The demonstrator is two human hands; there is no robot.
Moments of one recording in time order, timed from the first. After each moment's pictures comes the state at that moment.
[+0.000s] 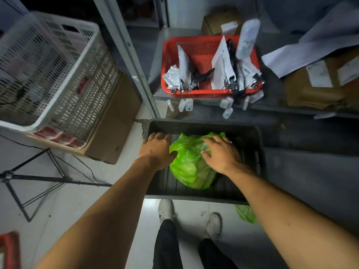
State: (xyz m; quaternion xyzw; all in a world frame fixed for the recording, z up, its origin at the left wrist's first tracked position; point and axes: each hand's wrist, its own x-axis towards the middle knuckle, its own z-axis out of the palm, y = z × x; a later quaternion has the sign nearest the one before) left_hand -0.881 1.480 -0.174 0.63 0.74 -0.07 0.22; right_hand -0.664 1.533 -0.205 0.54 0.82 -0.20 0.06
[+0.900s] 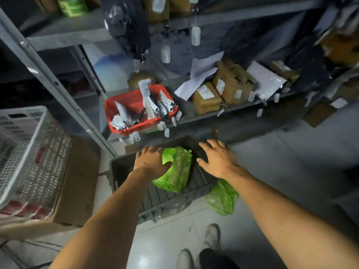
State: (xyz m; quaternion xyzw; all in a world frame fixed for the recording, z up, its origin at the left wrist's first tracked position) left_hand -0.752 1.416 -0.043 0.77 0.61 -0.08 0.14; right_hand -0.513 1.381 -0.047 0.69 0.72 -0.08 0.00
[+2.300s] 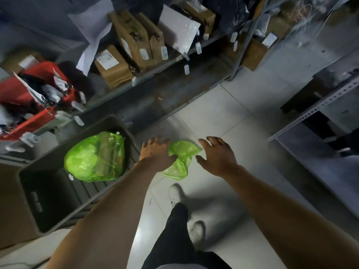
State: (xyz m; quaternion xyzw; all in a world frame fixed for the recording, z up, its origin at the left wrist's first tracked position) left_hand -0.392 1.351 -0.128 0.86 0.45 -0.16 0.16; right_hand -0.203 1.236 -0.139 0.79 0.60 -0.14 -0.01
